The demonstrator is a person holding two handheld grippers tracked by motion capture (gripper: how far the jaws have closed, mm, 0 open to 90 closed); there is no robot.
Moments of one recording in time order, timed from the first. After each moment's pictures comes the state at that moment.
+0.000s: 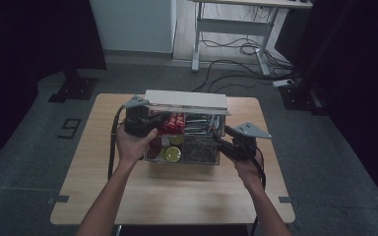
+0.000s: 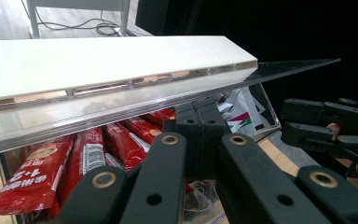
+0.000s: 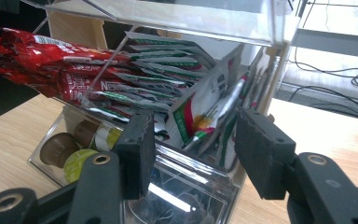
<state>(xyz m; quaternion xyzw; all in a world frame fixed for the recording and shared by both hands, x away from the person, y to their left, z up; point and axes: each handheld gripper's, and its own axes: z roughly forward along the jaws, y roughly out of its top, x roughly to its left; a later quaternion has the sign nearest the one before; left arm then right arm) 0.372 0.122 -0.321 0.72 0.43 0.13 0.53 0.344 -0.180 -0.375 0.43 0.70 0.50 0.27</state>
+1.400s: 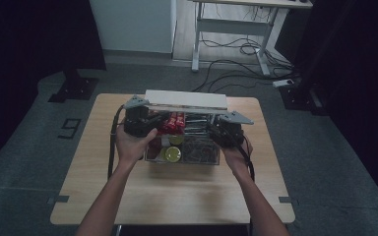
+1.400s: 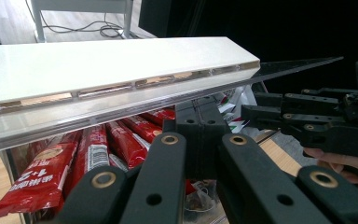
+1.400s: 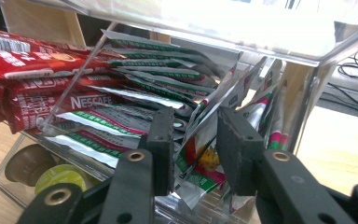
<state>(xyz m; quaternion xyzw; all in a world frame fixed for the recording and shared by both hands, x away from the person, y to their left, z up) 0.371 0.122 -0.320 0.72 0.43 0.14 0.53 0.382 -0.152 -0.376 0.45 0.71 0.46 0.28</state>
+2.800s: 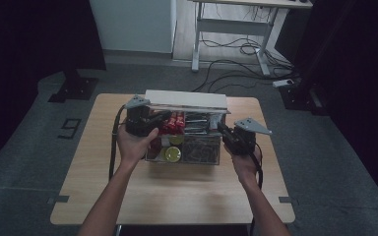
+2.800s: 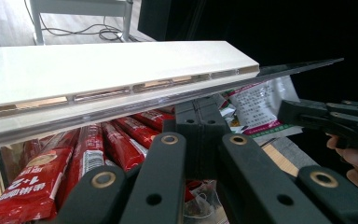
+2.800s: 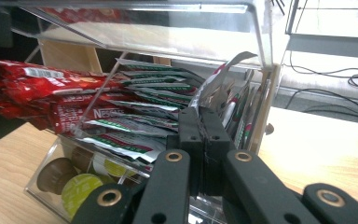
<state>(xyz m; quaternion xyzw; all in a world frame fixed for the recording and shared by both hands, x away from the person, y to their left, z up) 0.373 0.120 -0.322 0.71 0.43 0.14 0.54 0.353 -0.179 -0.369 0.45 0.67 0.52 0.28</state>
